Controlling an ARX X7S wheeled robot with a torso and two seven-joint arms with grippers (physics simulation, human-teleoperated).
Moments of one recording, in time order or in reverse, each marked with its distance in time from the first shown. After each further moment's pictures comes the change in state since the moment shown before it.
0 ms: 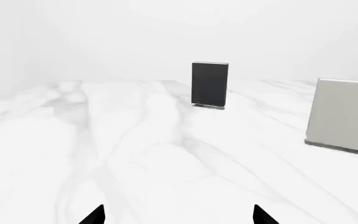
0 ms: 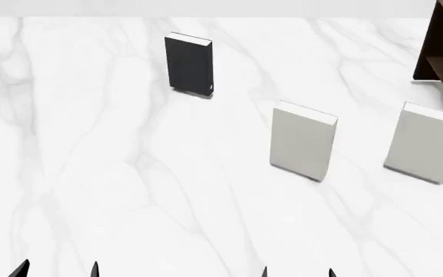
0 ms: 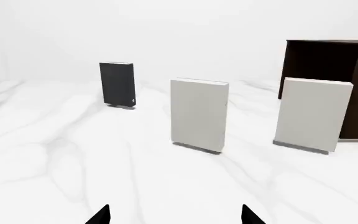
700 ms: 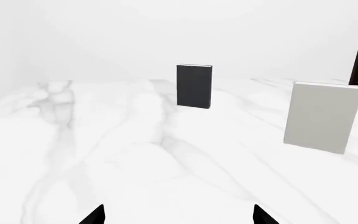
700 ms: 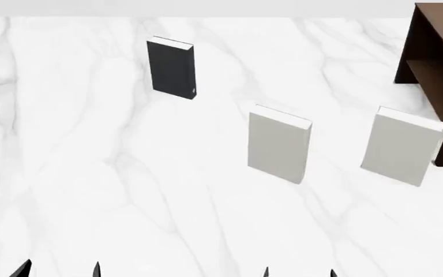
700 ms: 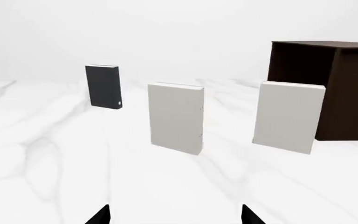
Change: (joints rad) left arm 0.000 -0.063 0.079 0.013 -0.058 -0.014 -0.073; right arm -0.004 0.066 -0.071 -0.016 0.074 0.012 0.076
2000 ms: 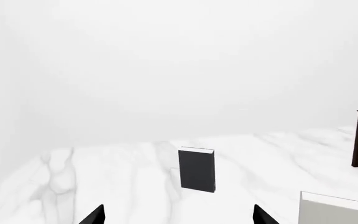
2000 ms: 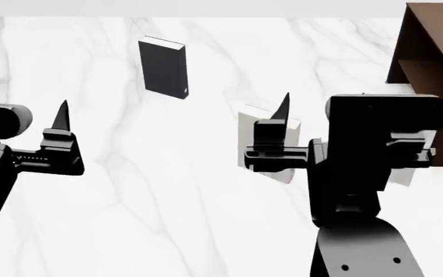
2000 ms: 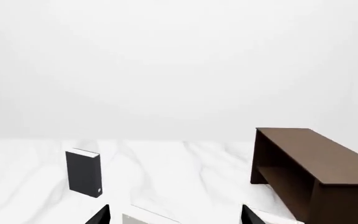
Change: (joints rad) left arm -0.623 -0.140 -0.002 0.405 -0.175 -0.904 -0.056; right arm 0.661 0.104 -0.001 -0.343 0.173 0.880 0.115
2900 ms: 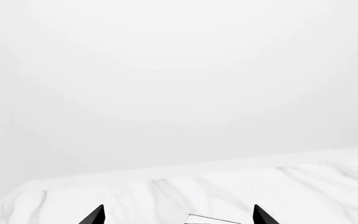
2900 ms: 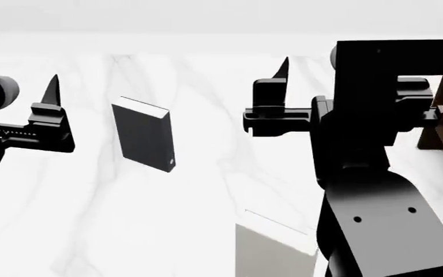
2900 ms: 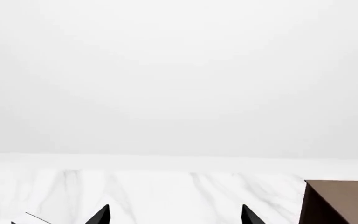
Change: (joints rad) left arm -0.098 -0.034 0.003 0.004 -0.033 -0.060 0.002; right arm 0.180 0.009 0.013 -0.001 0.075 0.188 0.019
